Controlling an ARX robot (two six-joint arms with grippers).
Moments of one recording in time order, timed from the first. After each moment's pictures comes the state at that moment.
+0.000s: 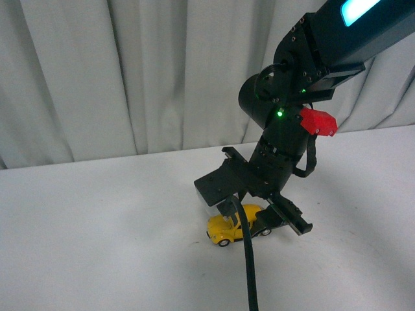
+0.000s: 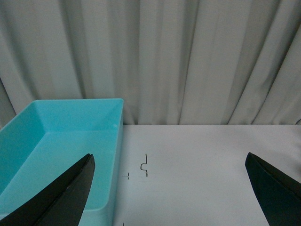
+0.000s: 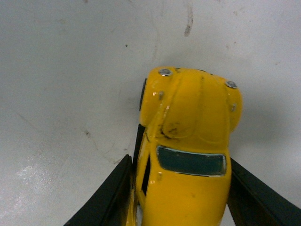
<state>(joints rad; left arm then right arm) 0.00 0.01 0.01 0.00 0.00 0.00 0.17 2.35 1.64 -0.76 -0.30 -1.68</state>
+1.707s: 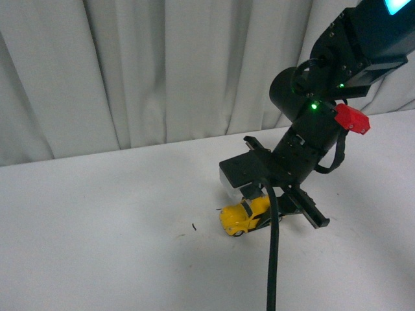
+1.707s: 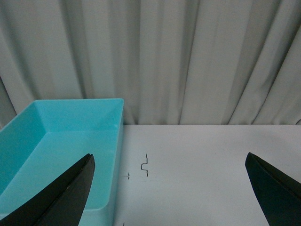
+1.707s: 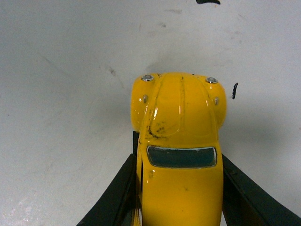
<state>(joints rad) 0.00 0.01 0.01 0.00 0.00 0.00 0.02 2.28 1.46 -0.65 -0.41 -1.70</state>
